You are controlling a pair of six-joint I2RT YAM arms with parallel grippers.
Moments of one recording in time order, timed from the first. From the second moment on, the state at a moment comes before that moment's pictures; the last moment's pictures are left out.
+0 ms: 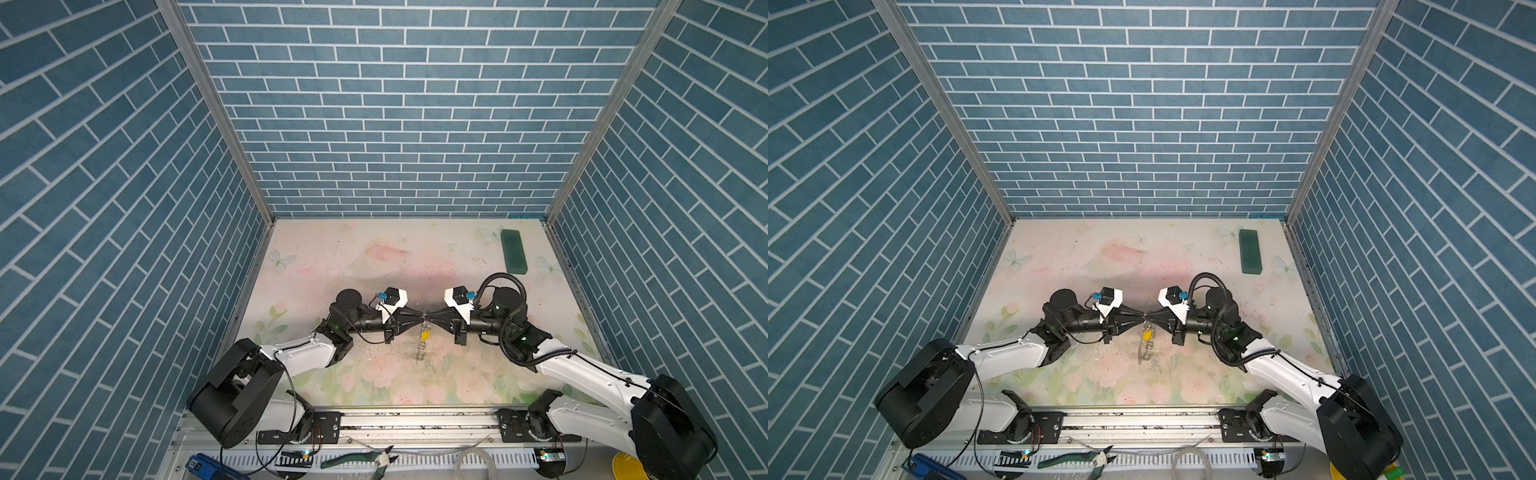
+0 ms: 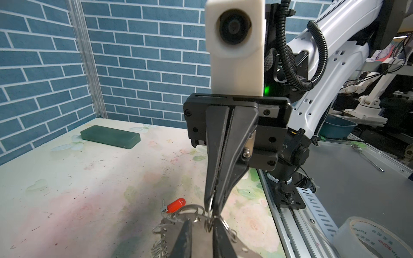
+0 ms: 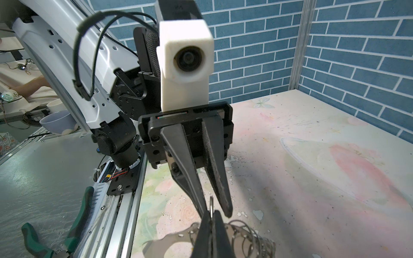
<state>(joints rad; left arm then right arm) -0.62 1.37 0.45 0.86 0.88 -0.04 0.68 1.10 0.48 0.43 -0.79 -0.05</state>
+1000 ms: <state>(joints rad) -0.62 1.26 0.47 0.61 0.87 0.06 0.67 1.11 0.49 0.31 -0.77 -0.10</state>
